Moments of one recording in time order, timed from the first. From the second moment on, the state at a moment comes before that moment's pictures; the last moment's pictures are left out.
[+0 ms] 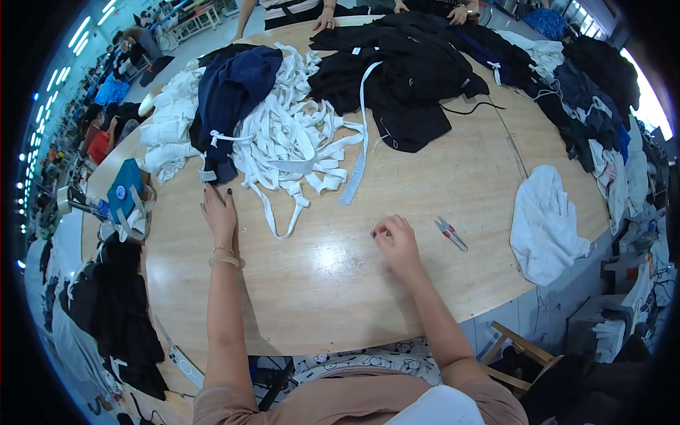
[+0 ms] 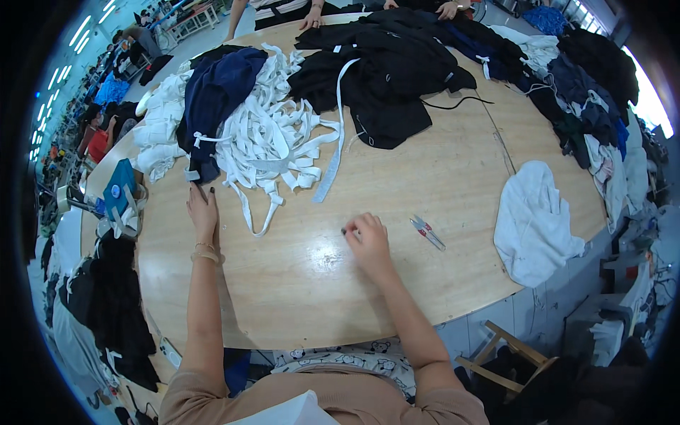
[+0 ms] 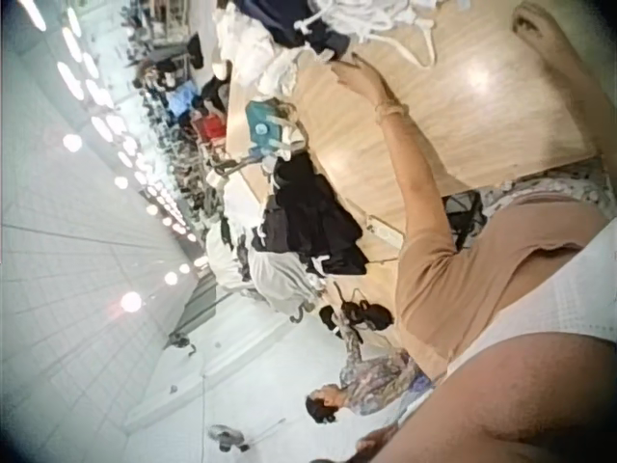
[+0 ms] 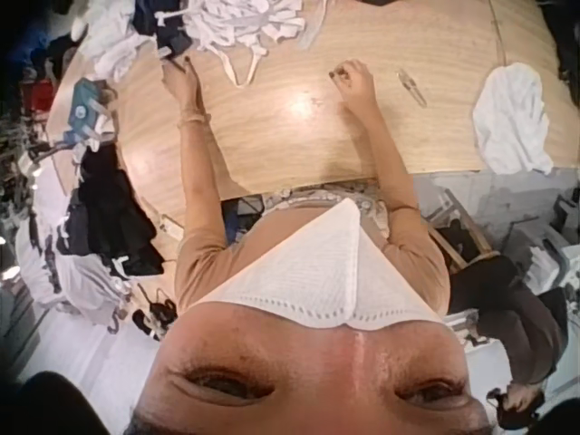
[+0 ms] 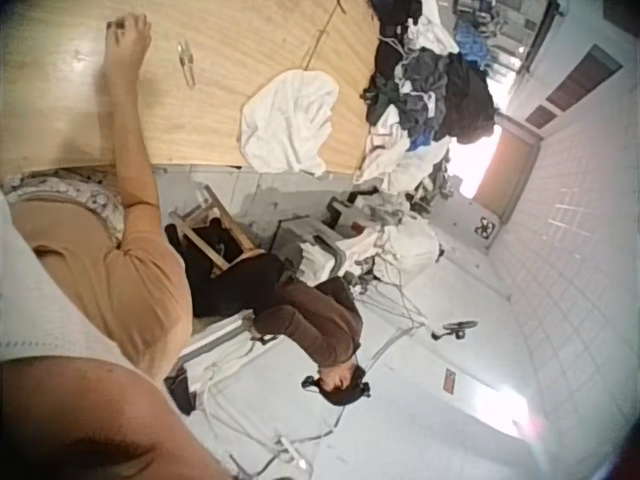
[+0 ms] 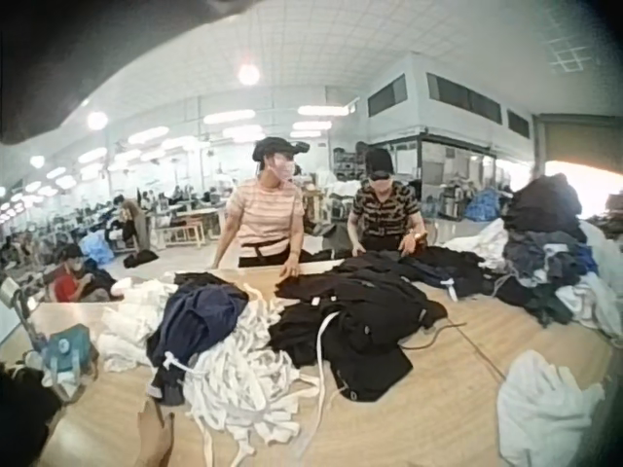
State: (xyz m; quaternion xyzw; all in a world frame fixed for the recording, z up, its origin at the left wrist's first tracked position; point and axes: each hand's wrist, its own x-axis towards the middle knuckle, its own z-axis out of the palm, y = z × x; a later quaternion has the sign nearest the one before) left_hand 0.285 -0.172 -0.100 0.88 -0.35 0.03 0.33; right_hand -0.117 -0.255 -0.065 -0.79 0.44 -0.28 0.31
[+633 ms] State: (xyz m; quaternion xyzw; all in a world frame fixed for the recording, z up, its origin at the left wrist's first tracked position) left_hand 0.272 -0.171 -0.107 0.92 -0.29 0.18 0.17; right_hand 0.011 -0.633 0.036 -0.80 0.55 -0.23 0.06
